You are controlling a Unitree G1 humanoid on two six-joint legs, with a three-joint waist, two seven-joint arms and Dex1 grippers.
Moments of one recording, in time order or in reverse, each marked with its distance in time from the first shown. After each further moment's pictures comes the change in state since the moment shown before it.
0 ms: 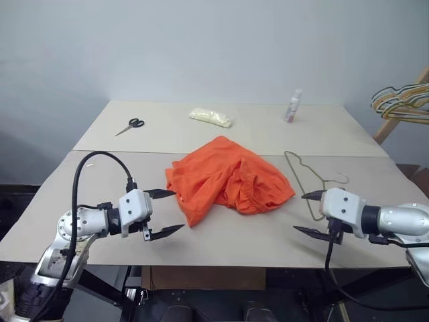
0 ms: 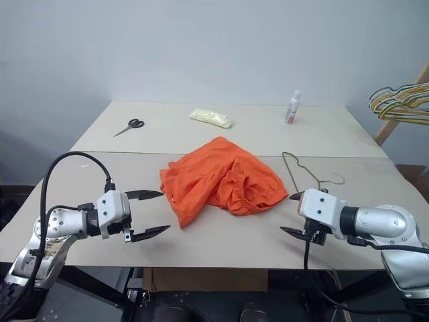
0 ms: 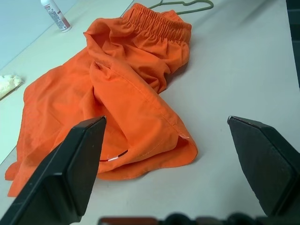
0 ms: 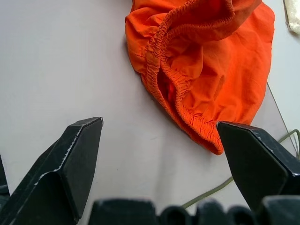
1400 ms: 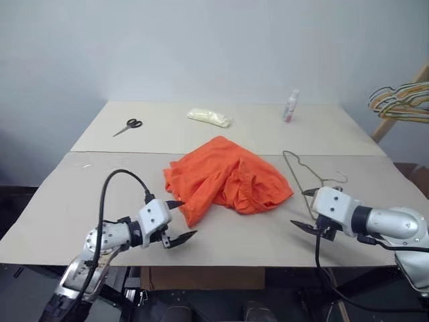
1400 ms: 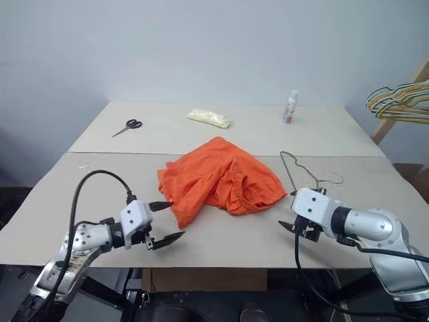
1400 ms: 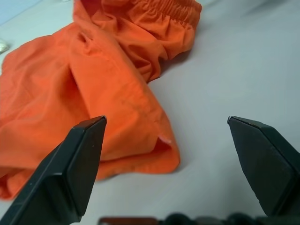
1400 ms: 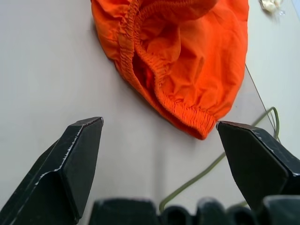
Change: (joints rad) left arm 0.042 -0.133 -0.142 -0.042 0.133 0.115 0.228; right arm 0.003 0.040 0.047 -0.047 -0.096 0.085 -0.145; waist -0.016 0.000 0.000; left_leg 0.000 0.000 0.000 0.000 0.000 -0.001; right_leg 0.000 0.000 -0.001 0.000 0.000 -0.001
